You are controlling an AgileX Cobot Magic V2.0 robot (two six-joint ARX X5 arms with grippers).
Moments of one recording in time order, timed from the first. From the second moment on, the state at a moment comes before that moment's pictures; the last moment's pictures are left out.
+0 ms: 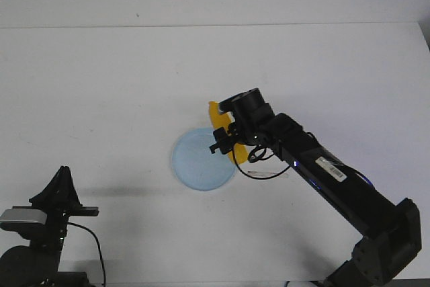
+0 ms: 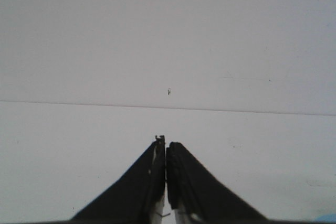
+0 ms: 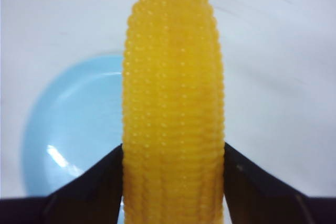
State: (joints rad) left arm -0.03 0.09 0.40 -0.07 0.00 -0.07; right arm 0.58 1.68 1.43 -0.69 -0.15 0.13
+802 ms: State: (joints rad) left arm -0.03 0.09 0.40 -0.07 0.00 -0.07; right arm 0.69 1.82 1.43 -0.67 -0.19 0.13
